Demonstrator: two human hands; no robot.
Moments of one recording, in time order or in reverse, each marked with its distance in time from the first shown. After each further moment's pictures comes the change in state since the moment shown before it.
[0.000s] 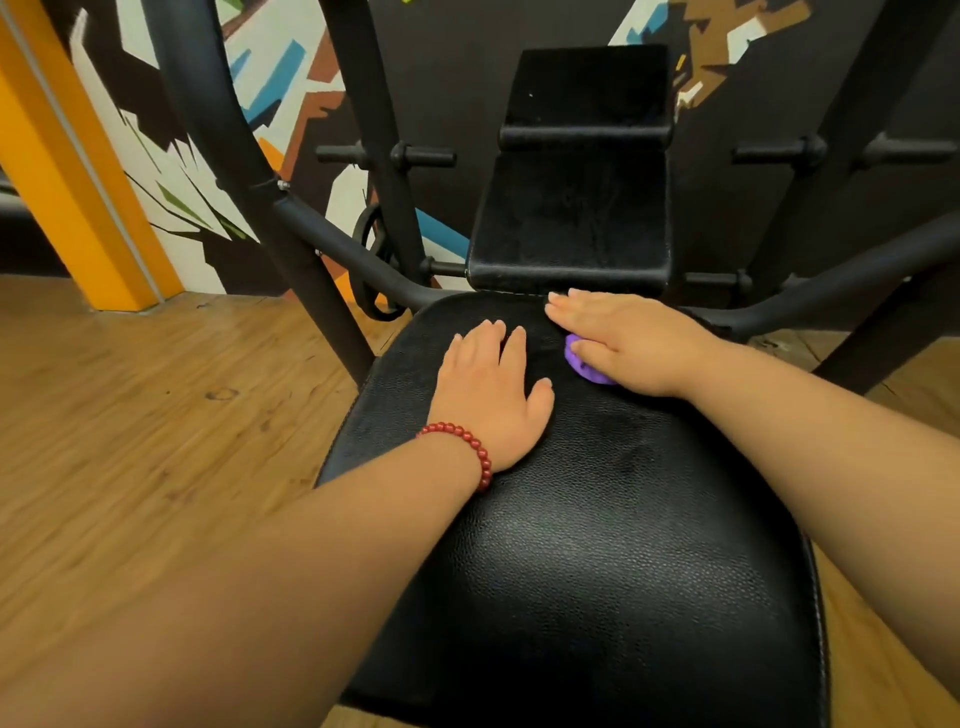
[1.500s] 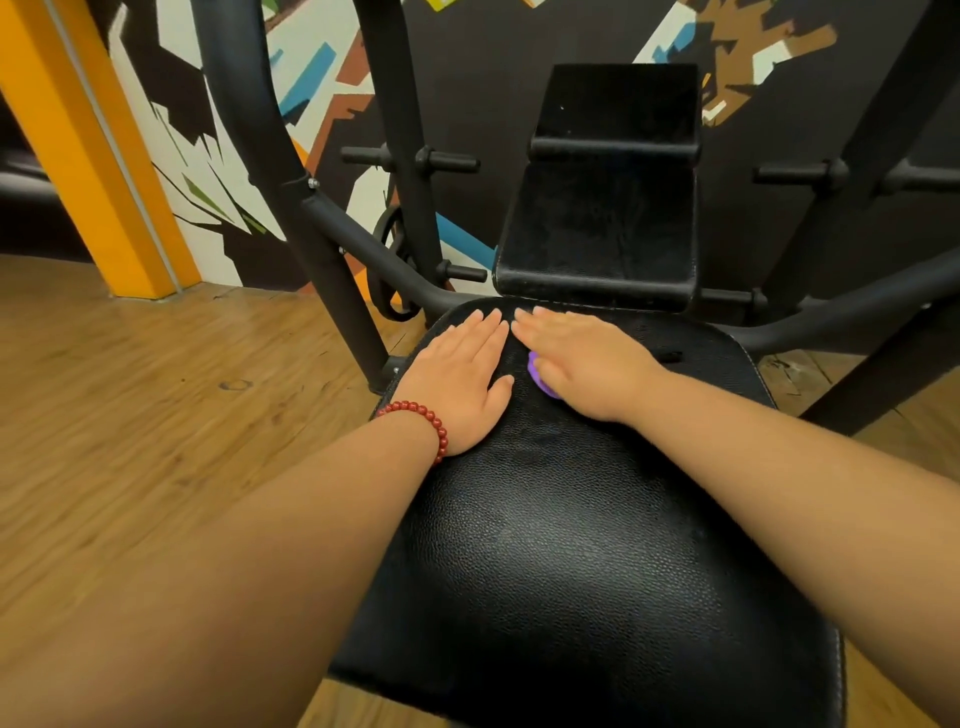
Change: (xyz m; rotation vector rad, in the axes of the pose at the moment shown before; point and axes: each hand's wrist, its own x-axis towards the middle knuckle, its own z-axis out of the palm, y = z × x) left_hand 0.004 -0.058 -0.013 0.074 -0.069 0.114; right_hand 0.031 -0.049 0.020 -0.068 0.023 -0.038
